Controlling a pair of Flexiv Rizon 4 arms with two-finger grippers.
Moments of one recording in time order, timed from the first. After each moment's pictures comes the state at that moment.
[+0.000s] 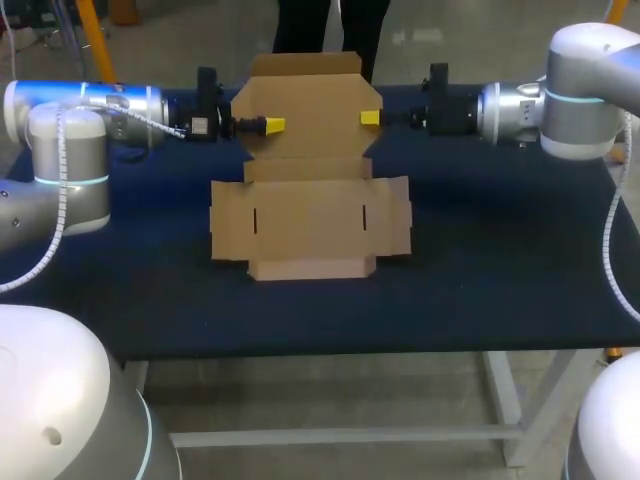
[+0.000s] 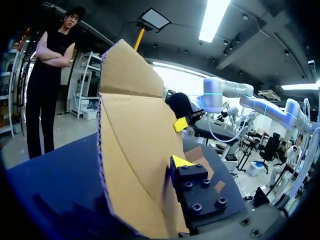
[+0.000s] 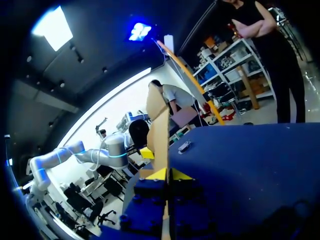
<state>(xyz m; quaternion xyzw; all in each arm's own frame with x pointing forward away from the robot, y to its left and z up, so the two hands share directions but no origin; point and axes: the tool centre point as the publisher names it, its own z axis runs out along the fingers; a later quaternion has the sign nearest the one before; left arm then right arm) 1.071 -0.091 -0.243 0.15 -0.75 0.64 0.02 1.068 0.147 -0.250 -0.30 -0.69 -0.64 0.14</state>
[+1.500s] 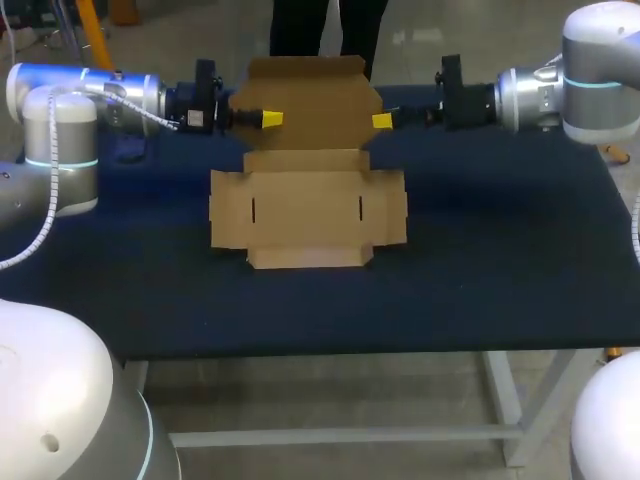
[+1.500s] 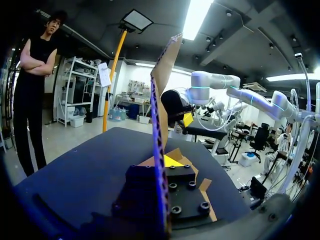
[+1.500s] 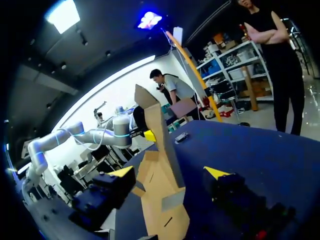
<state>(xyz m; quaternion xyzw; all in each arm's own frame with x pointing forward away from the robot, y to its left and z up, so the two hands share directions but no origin) 1.068 -0.090 -0.228 0.08 -0.76 0.65 0.04 1.053 0.115 -0.243 -0.27 -0.75 -0.60 0.11</state>
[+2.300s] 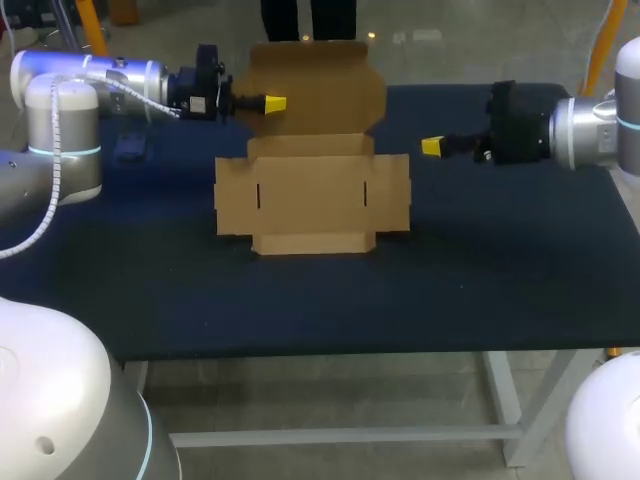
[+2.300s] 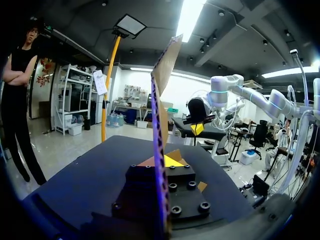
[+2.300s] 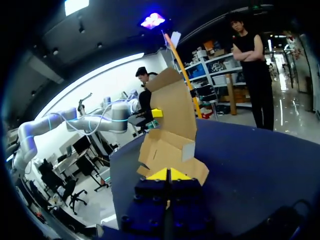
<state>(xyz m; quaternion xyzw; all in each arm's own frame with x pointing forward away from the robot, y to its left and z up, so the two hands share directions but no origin) 1.078 -0.098 -0.207 0.05 -0.75 0.66 0.02 0.964 0.048 -0.236 -0.31 -0.76 -0.57 0.00</state>
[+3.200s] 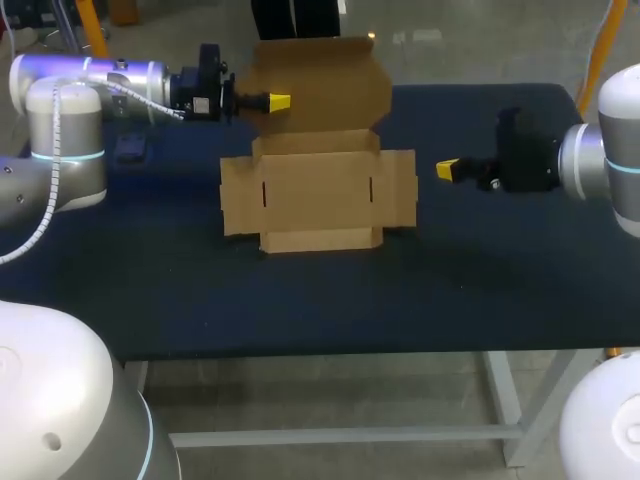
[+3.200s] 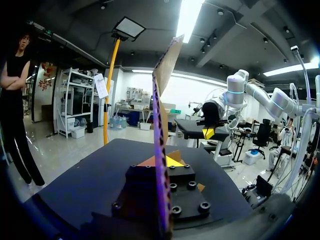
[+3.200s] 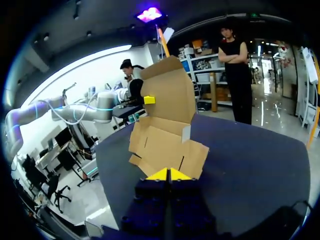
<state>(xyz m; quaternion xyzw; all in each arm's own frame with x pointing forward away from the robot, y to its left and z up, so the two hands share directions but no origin) 1.069 -0.106 -0.197 0.05 -0.74 0.67 0.01 0.922 0.031 -0.241 -0.35 -0.78 -0.51 -0.07</state>
